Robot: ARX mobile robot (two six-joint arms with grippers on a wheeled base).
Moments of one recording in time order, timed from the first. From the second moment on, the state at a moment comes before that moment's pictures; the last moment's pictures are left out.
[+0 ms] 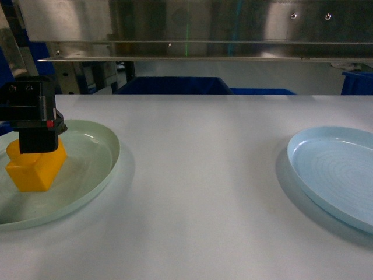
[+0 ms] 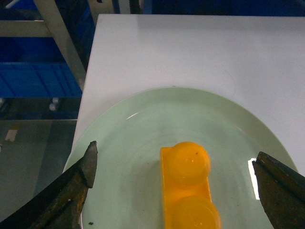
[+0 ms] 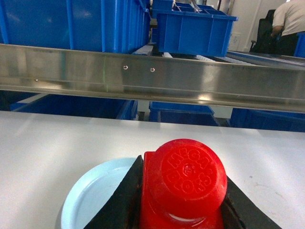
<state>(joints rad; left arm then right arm) -0.23 1.29 0.62 0.14 -0.24 -0.15 0.06 0.51 0.35 0.16 0.00 -0.05</state>
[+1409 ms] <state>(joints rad) -0.05 1.14 0.64 0.26 -0.04 0.01 0.06 0.51 0.35 0.16 0.00 -0.05</state>
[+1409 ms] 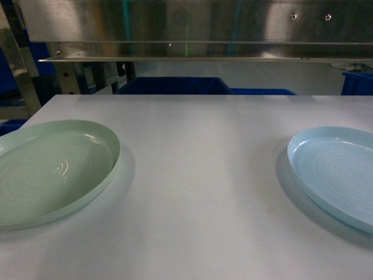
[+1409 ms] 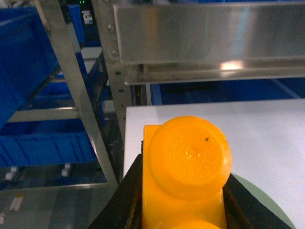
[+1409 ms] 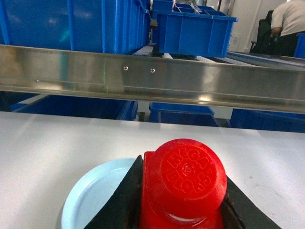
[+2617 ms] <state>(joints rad) 0.00 0.67 0.37 0.16 0.10 0.11 0.06 0.51 0.35 0.16 0.00 -0.05</state>
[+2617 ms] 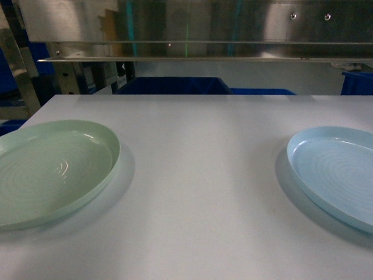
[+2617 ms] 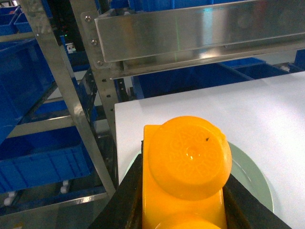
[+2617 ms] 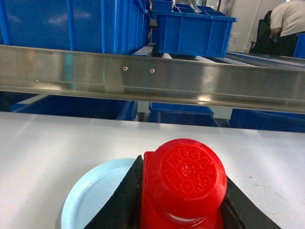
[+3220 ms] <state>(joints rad) 0.02 0.68 0.38 0.15 0.12 0.11 0.06 0.51 0.35 0.16 0.00 -0.05</state>
